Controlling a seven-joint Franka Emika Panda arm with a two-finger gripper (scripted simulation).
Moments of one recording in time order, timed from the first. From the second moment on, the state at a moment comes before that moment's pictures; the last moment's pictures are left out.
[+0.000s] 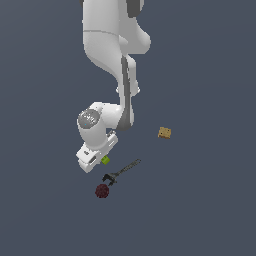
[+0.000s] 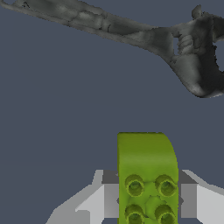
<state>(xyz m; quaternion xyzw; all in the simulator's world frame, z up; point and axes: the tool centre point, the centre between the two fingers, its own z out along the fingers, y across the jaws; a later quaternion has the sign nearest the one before) 0.026 -0.122 0.024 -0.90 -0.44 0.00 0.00</state>
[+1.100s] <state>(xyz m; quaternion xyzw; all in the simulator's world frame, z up) 0.044 -0.062 0.222 -0.90 -0.44 0.00 0.00</state>
